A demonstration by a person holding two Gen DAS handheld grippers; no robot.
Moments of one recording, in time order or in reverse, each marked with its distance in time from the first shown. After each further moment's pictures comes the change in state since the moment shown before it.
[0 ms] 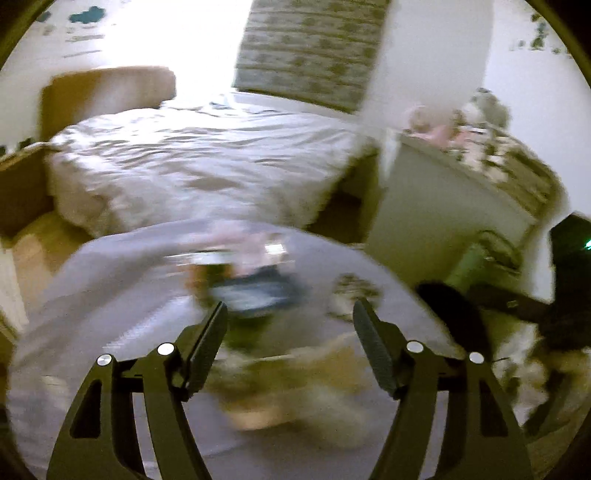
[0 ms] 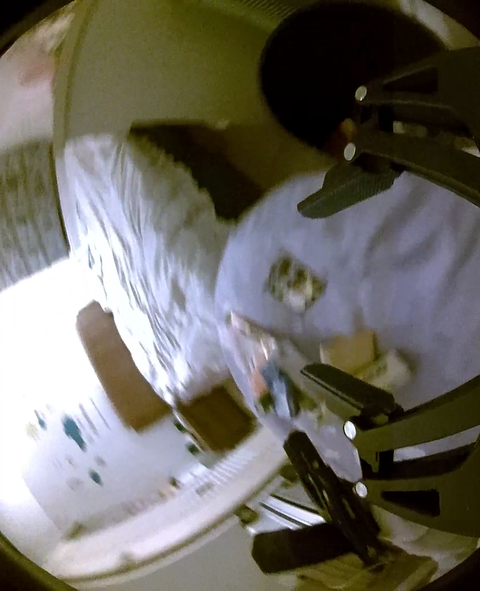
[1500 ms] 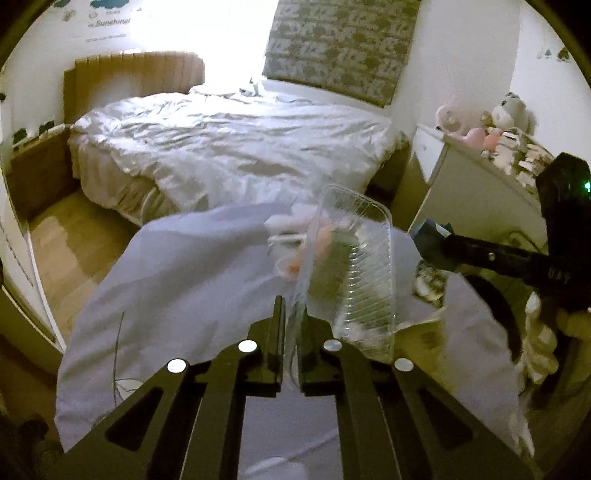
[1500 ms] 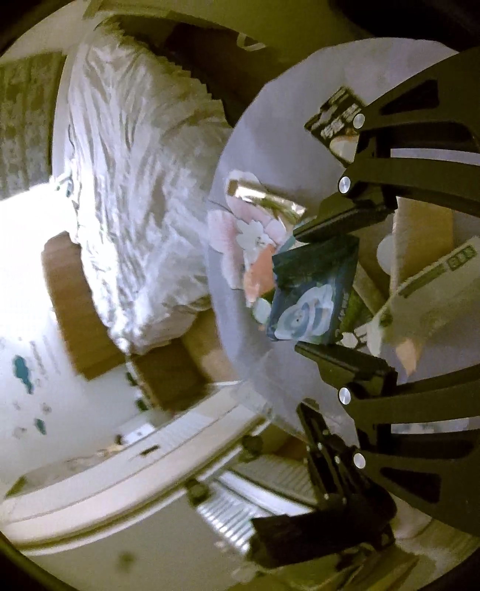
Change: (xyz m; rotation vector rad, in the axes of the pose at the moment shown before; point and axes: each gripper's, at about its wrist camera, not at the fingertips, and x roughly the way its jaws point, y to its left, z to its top) left arm -0.024 0.073 -0.005 -0.032 0.032 0.038; right arm 0.083 0.100 0.036 -0.089 0.063 0.116
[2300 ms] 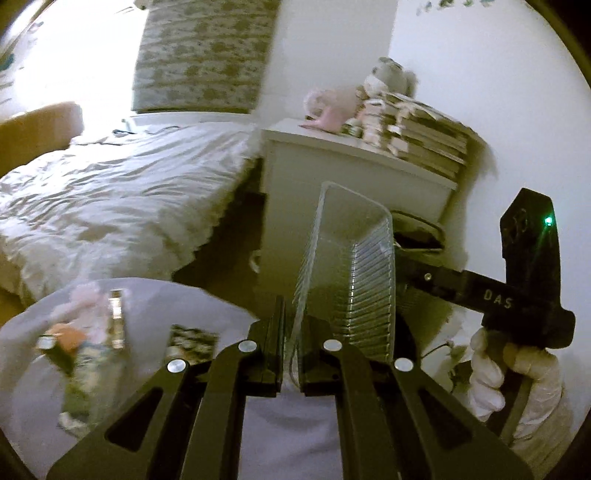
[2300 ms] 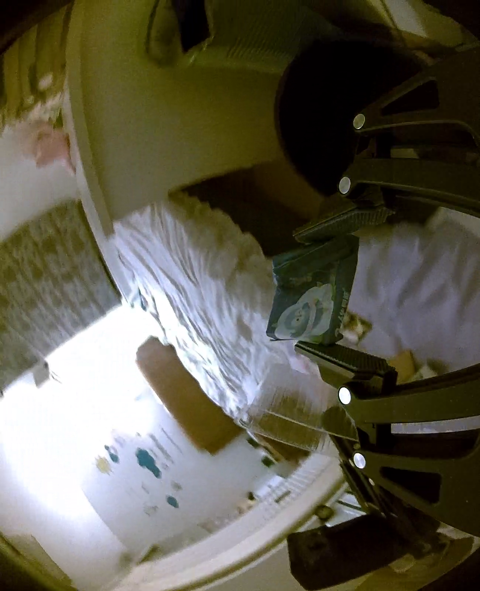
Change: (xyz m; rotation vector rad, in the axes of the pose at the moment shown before) left arm 0.026 -0.263 0.035 0.271 -0.030 -0.329; right arm -0.216 -0.178 -0.074 0.372 -0.338 -0.228
